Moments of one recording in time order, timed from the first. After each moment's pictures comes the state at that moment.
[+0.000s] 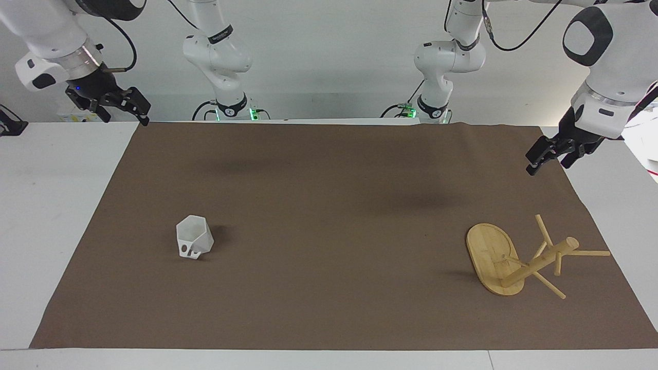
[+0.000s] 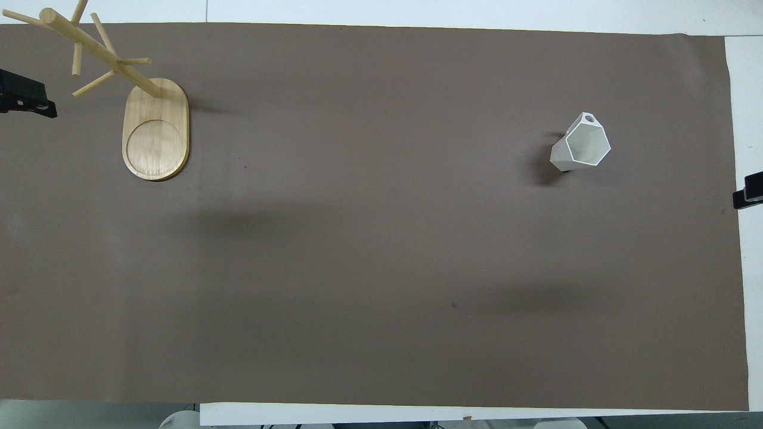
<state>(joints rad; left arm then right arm) -0.11 0.08 0.07 -1.53 -0.01 1.69 -0.14 -0.30 -0.08 0.12 -1.61 -0.01 1.41 -0.06</state>
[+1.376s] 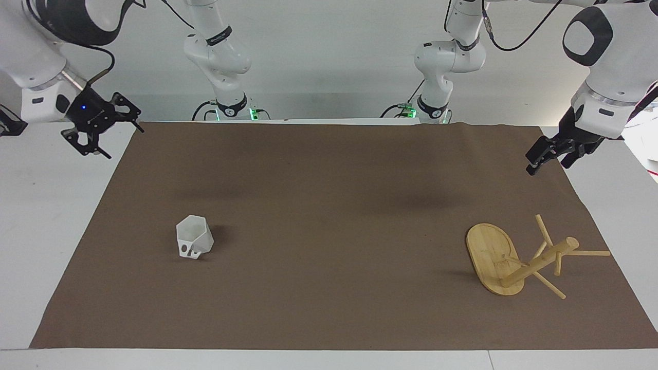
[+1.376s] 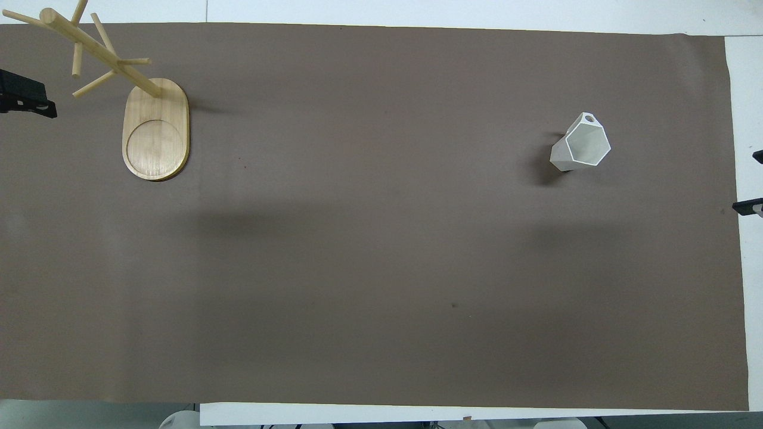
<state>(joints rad) -0.11 0.08 0.07 -1.53 -0.01 1.69 -0.14 -0.48 0.07 0.12 -1.65 0.27 1.53 -1.42</state>
